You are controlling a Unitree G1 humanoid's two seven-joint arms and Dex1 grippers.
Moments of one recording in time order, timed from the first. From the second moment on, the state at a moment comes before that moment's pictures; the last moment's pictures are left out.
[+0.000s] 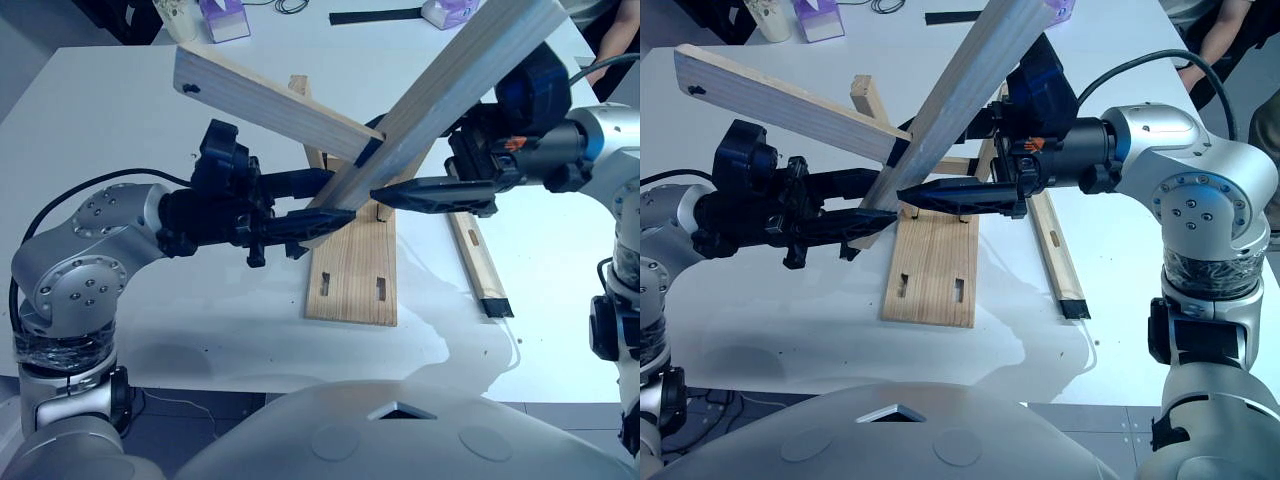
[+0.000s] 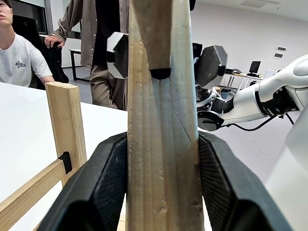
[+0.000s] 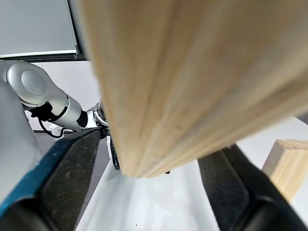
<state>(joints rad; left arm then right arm) -0.20 0.72 0.15 -0.62 -1.17 0.80 -0.86 -0.59 -0.68 0.00 -0.43 1.12 0.87 0.97</state>
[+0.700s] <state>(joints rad) -0.21 0.73 0.13 -0.58 -1.14 0.80 -0.83 -0.54 -0.68 0.03 -0.45 1.00 0.81 1.00</state>
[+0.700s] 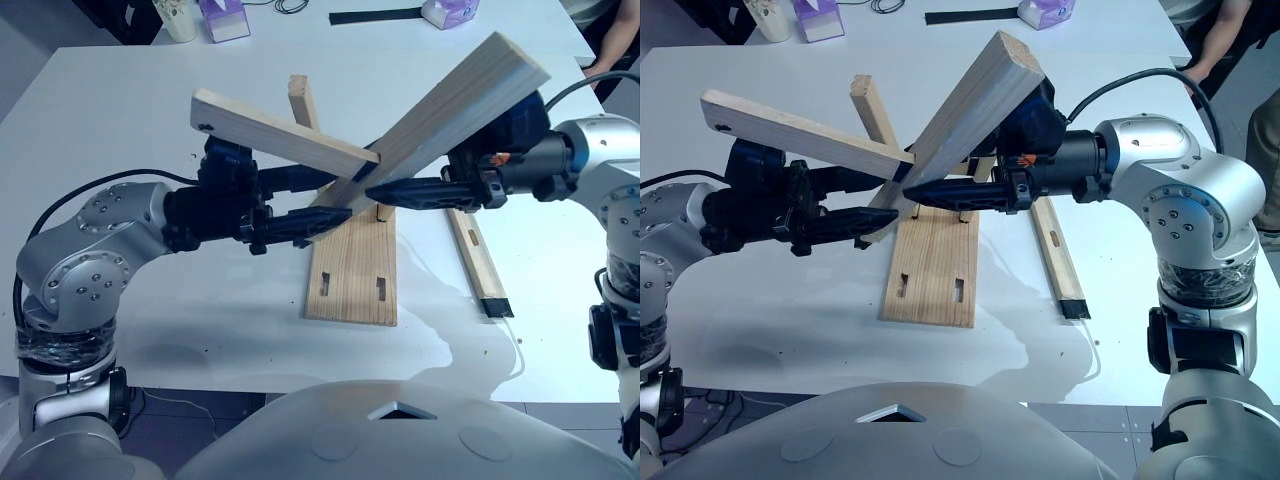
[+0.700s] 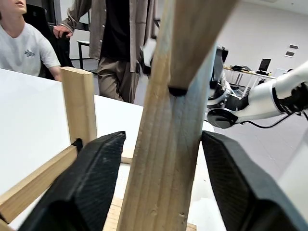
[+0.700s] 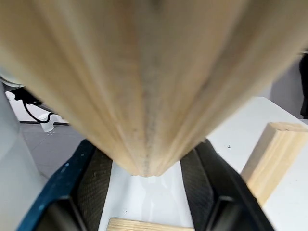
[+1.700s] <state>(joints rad) 0.23 0.73 0.31 -0.56 -0.85 0.60 -0.86 -0.08 -0.94 -0.05 -0.59 0.73 0.64 1.20</state>
